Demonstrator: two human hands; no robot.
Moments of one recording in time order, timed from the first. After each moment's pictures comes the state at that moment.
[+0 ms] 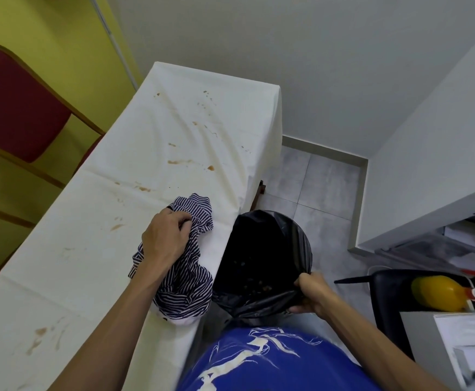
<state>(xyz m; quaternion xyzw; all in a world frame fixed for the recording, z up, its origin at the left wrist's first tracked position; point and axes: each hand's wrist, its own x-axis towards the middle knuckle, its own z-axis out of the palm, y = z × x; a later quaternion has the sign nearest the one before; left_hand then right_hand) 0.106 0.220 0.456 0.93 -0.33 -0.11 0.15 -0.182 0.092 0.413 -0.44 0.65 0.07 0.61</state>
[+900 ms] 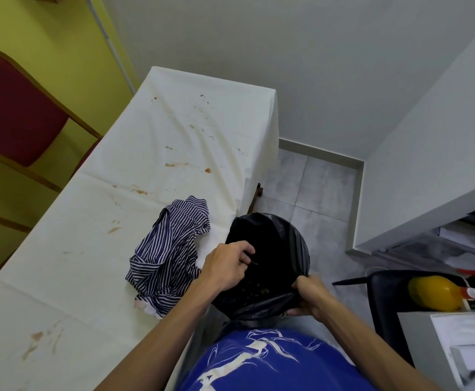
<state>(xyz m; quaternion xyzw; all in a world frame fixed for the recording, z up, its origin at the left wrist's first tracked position) 0.009 0.185 0.438 0.81 -0.45 -0.35 0.17 -0.185 0.093 0.410 -0.43 0.65 0.07 0.62</state>
